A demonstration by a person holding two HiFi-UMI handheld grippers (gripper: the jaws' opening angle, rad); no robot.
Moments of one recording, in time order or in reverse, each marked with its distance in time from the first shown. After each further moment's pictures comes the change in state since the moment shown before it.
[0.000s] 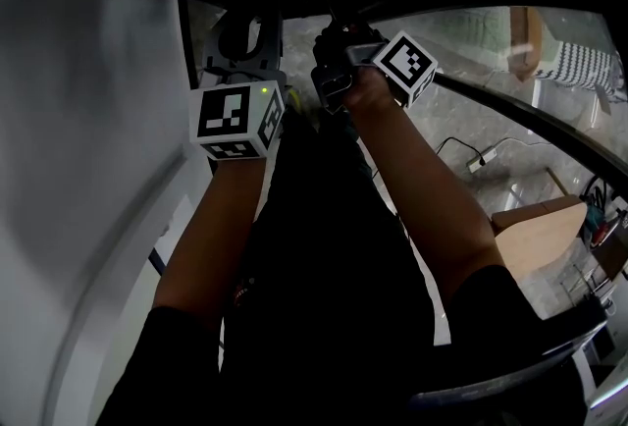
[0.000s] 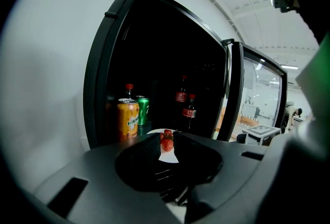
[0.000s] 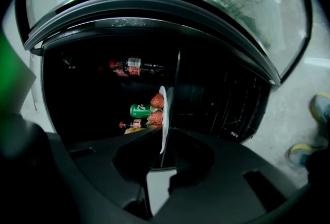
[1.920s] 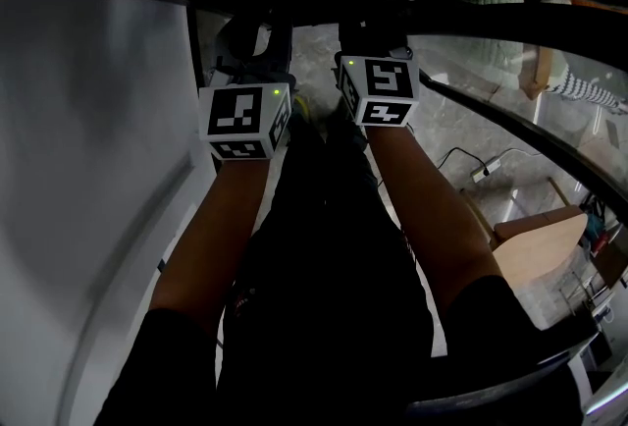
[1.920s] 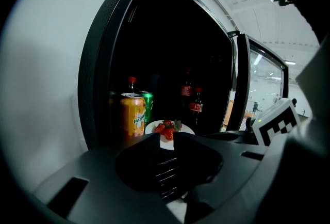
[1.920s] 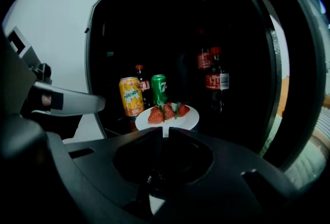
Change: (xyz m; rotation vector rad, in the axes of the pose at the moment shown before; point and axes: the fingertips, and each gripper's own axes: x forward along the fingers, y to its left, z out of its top) left arm 0.025 0.029 -0.006 0.040 0.040 -0.023; right arm 0.034 0.034 -0.002 -1.403 0.052 -0.205
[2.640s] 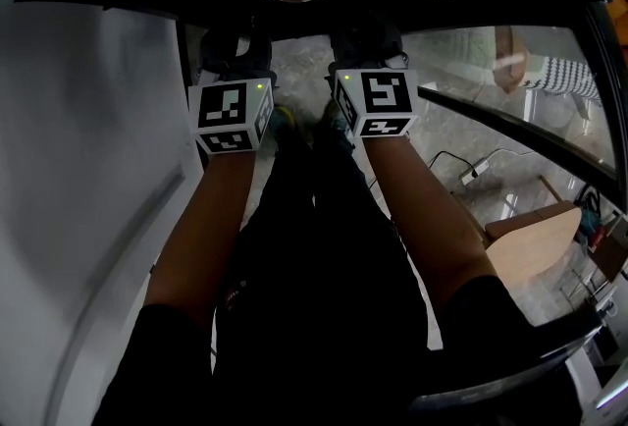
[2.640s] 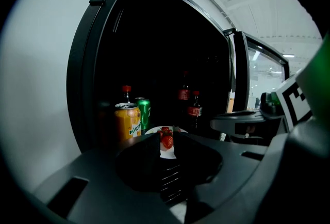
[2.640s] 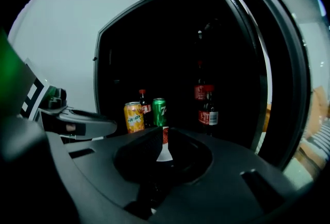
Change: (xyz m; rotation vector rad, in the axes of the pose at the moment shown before) left arm 0.001 -0.013 0.020 0.056 -0.017 0.027; right arm -0.044 -0.013 0.060 -0.049 -0.110 0.038
